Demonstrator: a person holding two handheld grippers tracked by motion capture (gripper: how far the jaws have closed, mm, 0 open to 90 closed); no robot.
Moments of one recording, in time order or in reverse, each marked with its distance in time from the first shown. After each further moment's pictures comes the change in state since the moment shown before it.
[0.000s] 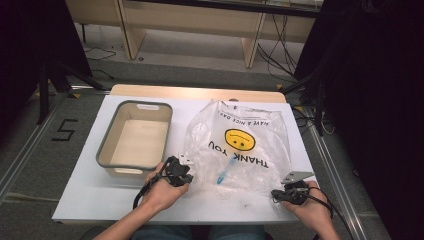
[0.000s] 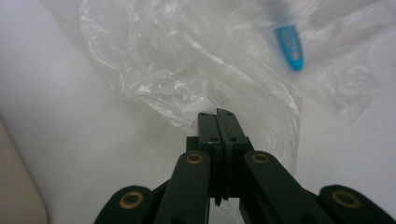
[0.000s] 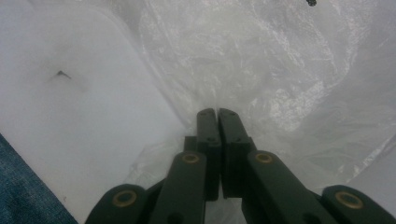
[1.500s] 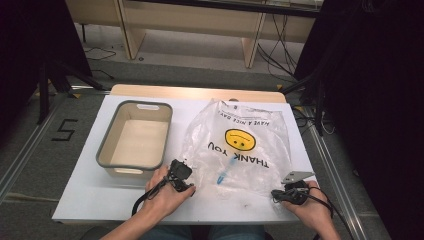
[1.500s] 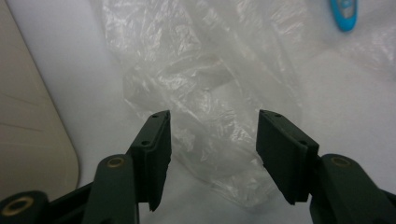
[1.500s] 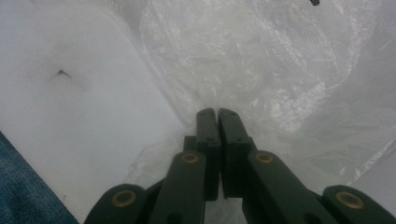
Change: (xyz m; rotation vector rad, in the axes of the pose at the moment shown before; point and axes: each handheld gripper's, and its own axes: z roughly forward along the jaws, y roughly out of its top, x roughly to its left) left arm -0.013 -0.002 0.007 0.198 0.188 -0.030; right arm -0.001 0.000 0.000 -0.001 0.006 -0.004
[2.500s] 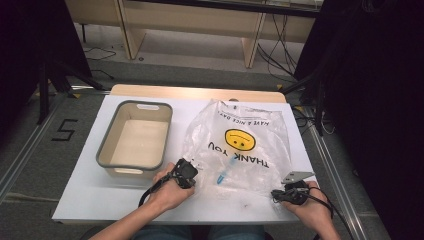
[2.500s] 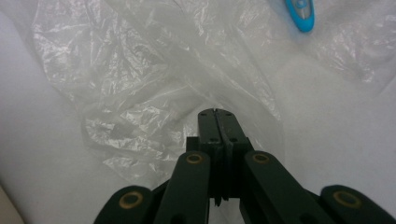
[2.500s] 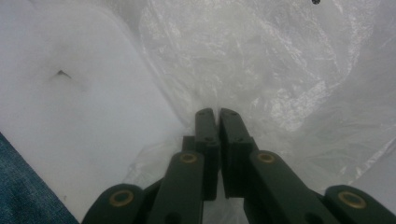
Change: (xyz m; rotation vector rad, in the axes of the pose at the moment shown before) left arm 0.004 0.009 0.014 -0.026 -0.166 0.116; right arm 0.000 0.000 0.000 0.000 -0.002 0.007
